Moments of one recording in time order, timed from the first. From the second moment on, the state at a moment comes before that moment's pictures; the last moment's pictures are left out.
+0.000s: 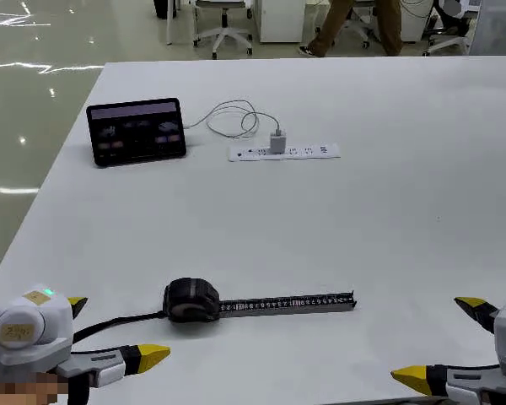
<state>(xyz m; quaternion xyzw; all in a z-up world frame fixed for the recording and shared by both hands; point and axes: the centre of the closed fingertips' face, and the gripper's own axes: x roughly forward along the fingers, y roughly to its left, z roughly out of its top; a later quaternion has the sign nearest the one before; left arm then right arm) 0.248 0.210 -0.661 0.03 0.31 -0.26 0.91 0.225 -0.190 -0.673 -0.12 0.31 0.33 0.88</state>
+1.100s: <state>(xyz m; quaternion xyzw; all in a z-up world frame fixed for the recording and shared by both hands) 0.292 0.129 -0.699 0.02 0.35 -0.18 0.92 0.255 -0.168 -0.684 -0.19 0.34 0.39 0.84</state>
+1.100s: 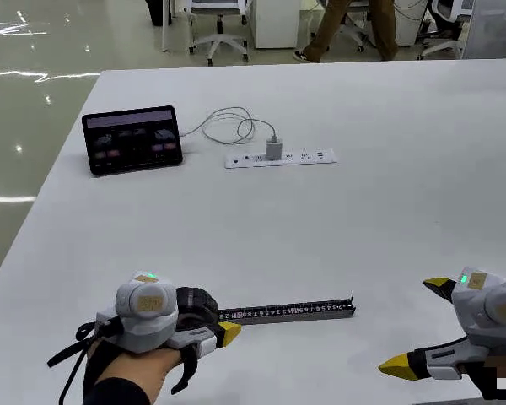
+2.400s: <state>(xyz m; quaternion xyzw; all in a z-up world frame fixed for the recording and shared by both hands) 0.324 0.151 -0.707 -0.02 0.29 -0.10 0.95 0.285 -0.131 -0.719 -0.31 0.36 0.52 0.71</state>
